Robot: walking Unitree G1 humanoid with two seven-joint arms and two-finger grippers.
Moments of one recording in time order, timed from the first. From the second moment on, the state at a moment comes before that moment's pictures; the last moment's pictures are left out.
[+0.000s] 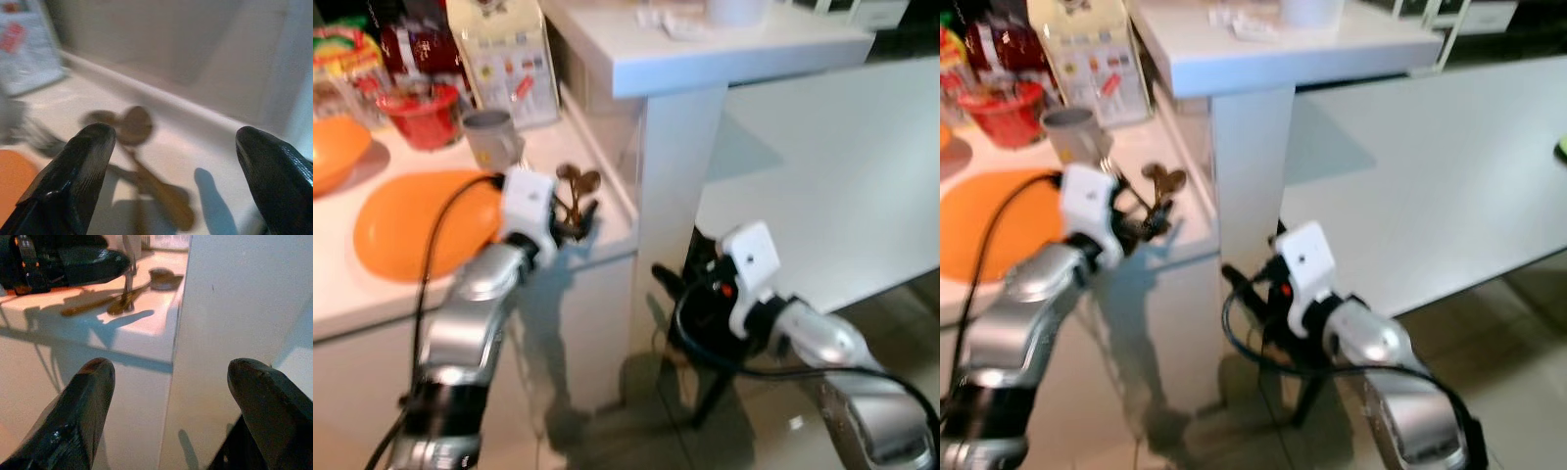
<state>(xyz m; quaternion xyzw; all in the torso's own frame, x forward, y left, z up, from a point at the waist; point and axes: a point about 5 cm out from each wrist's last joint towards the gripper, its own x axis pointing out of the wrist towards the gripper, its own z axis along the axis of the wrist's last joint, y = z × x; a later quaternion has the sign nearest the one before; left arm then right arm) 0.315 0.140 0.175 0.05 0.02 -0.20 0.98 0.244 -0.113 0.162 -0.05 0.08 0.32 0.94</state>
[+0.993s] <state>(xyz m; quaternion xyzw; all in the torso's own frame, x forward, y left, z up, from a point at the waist) 0.376 0.156 0.164 0.06 0.14 -0.14 0.98 0.244 -0.115 0.167 -0.07 0.10 0.36 0.92</state>
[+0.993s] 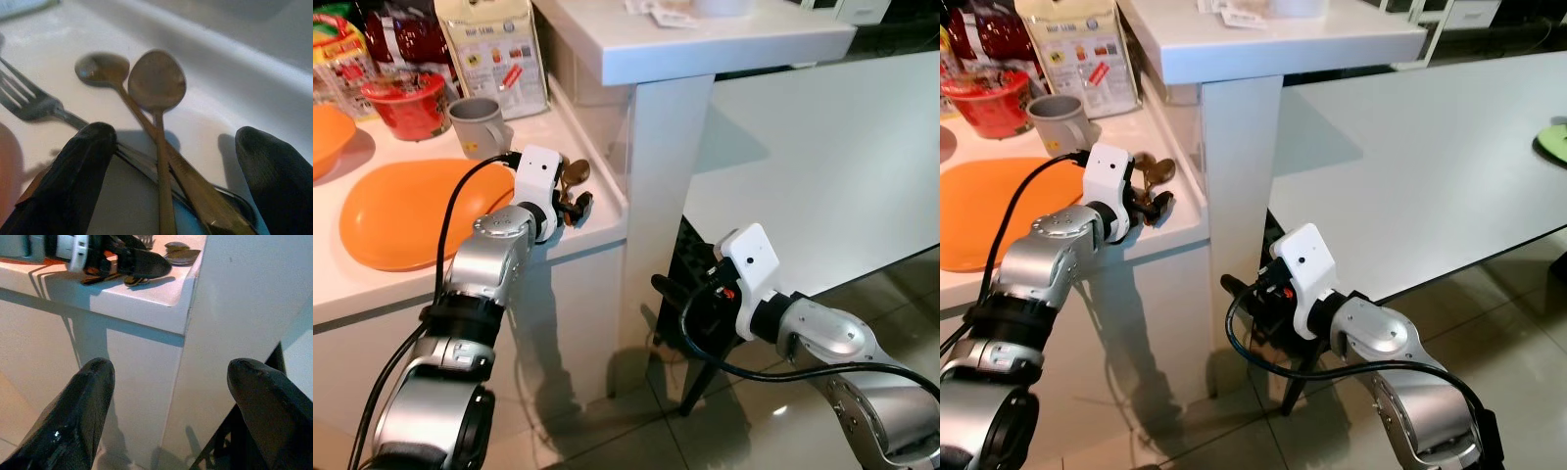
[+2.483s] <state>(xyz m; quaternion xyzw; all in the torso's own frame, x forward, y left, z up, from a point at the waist) 0.390 0.156 0.163 0.16 0.16 -0.15 0.96 0.240 -0.115 0.166 -0.09 0.11 0.40 0.90</state>
